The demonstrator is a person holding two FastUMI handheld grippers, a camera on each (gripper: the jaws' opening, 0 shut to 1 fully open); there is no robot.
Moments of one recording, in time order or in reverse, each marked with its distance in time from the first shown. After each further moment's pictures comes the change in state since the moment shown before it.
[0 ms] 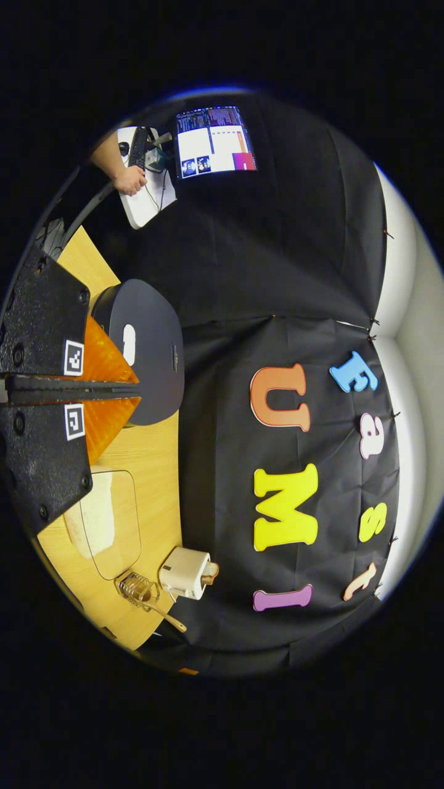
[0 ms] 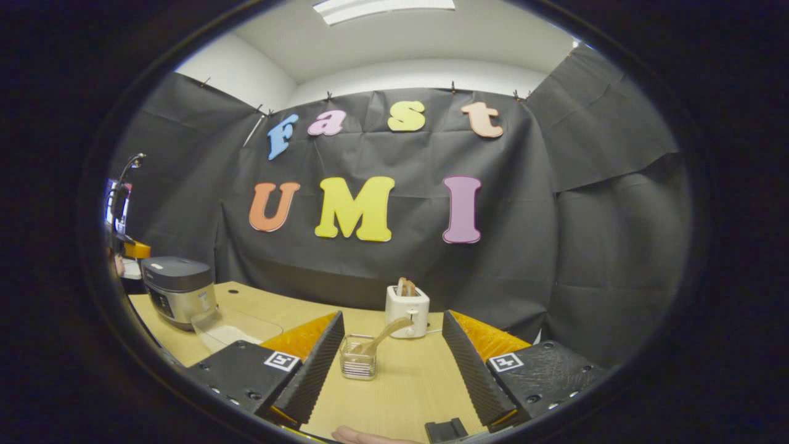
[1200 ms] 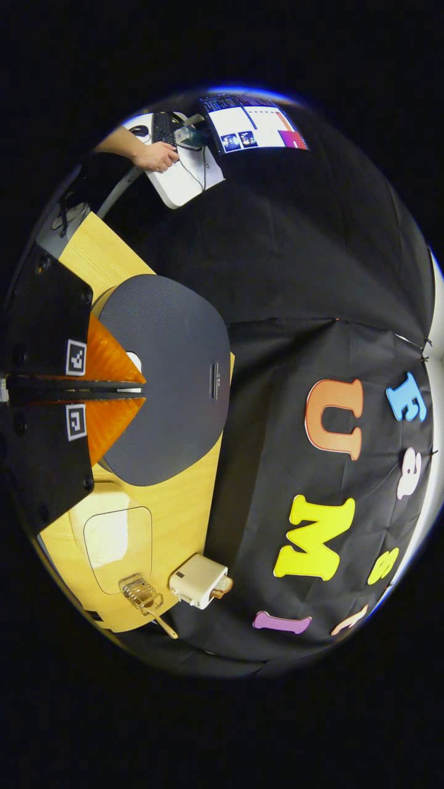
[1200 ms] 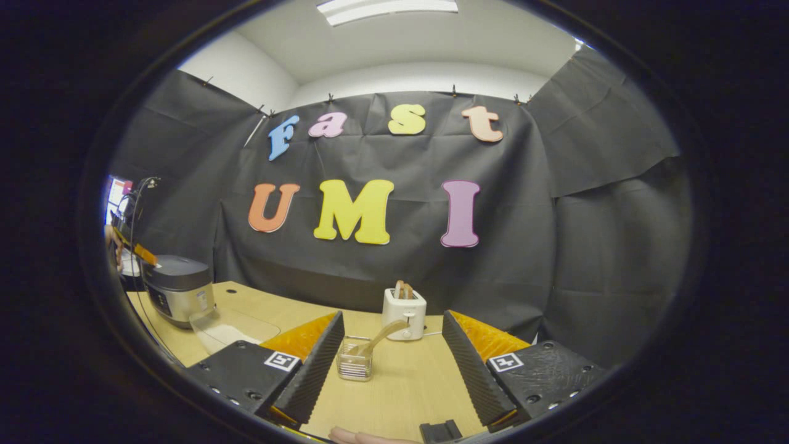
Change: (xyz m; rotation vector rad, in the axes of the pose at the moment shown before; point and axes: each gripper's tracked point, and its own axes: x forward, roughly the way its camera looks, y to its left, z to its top) left arm 0.056 0.036 -0.040 -0.041 0.275 -0.066; right arm -0.002 -0.004 0.003 -0.018 -0.011 -0.012
